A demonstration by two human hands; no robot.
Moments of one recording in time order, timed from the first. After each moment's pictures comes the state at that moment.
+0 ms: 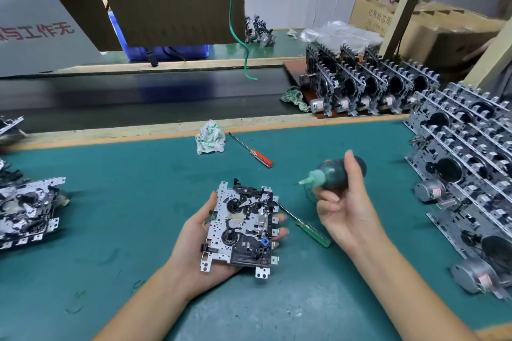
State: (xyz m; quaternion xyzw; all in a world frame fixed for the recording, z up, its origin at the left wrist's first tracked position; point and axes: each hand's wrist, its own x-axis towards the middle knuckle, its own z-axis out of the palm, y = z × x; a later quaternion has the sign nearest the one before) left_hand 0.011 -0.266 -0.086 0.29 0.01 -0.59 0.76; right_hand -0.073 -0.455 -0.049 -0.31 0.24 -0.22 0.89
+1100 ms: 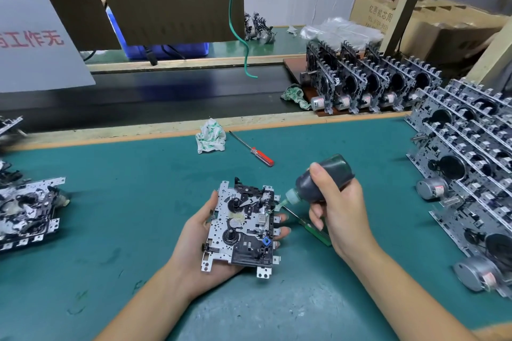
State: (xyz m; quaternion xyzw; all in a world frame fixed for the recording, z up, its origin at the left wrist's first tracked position) left_hand 0.012 -0.266 -0.087 0.30 0.01 -0.58 0.76; right_hand -0.075 -0.440 -0.061 -0.58 0.19 -0.31 0.73
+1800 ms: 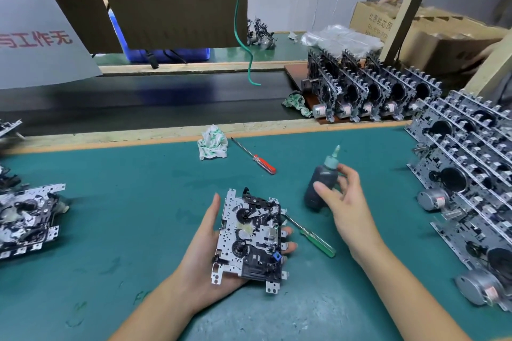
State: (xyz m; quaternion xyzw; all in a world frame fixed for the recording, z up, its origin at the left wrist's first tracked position) left_hand 0.008 -0.271 -0.085 0.32 -0.01 -0.58 0.75; right_hand -0.068 -0.471 -0.081 -0.66 0.23 -0.27 0.66
